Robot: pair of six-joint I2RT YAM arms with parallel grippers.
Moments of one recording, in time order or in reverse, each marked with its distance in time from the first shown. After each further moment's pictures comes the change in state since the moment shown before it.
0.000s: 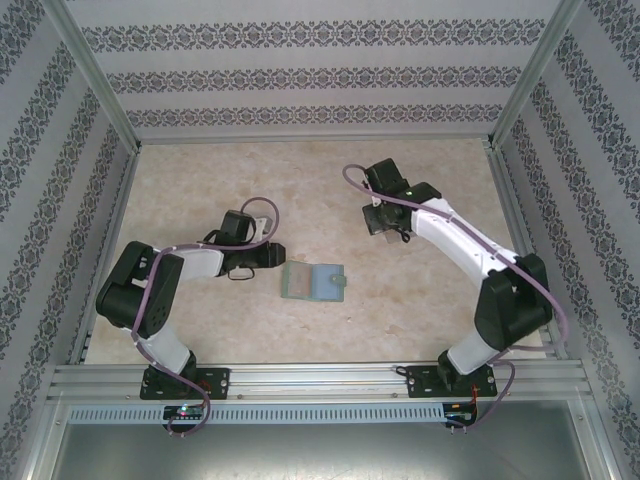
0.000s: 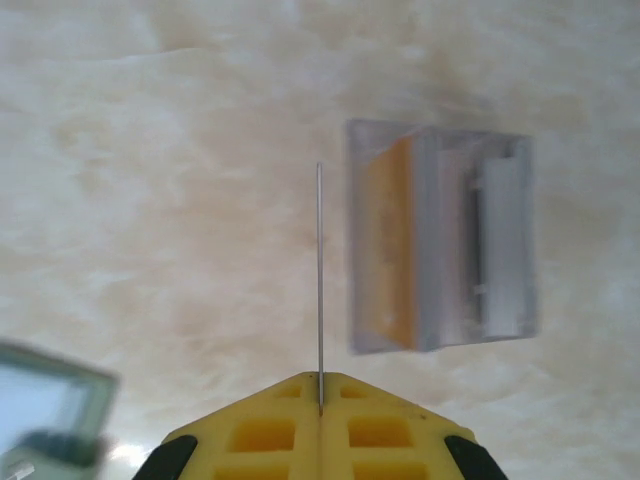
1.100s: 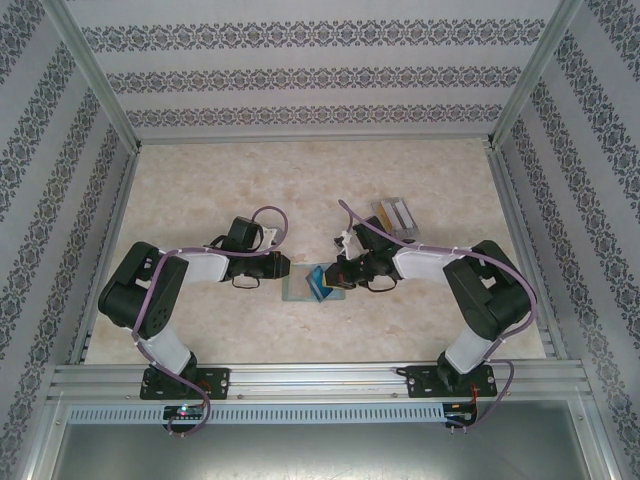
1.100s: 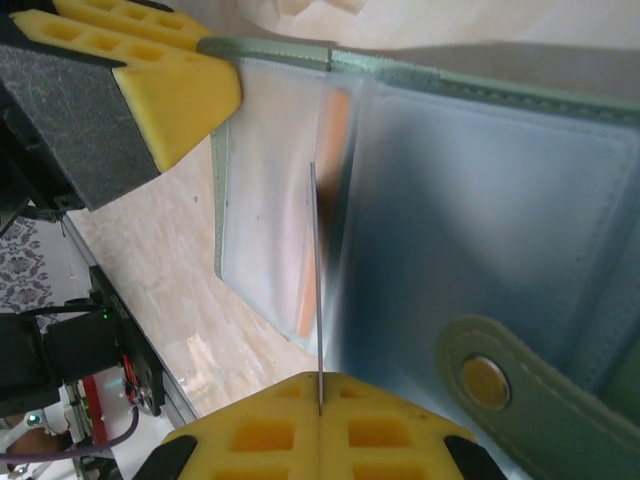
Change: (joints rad) left arm -0.046 0.003 -0.017 -0.037 0.063 0.019; right arm 0.092 0.122 -0.499 0.666 -0.857 0.517
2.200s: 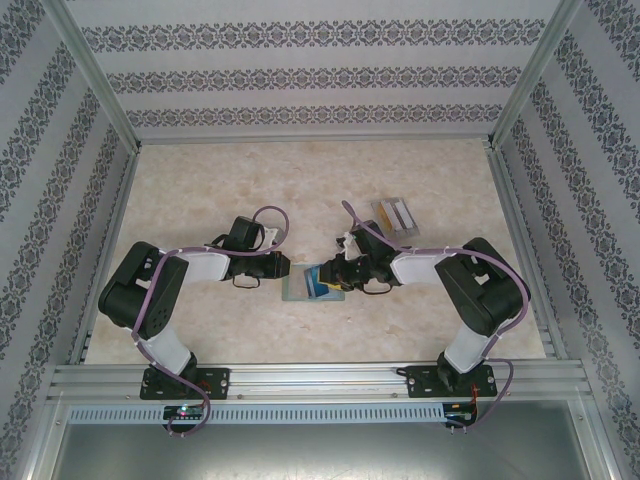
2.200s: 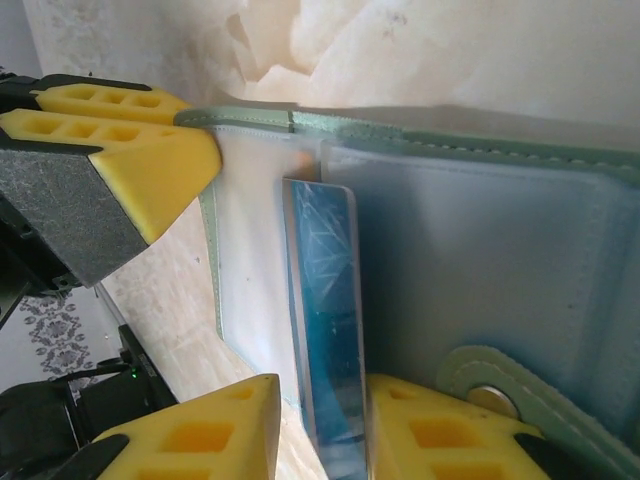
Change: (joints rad) left arm -0.004 0.000 0.016 -0.031 -0.023 0.004; right arm 0.022 0.034 -0.059 0.196 0.048 0.201
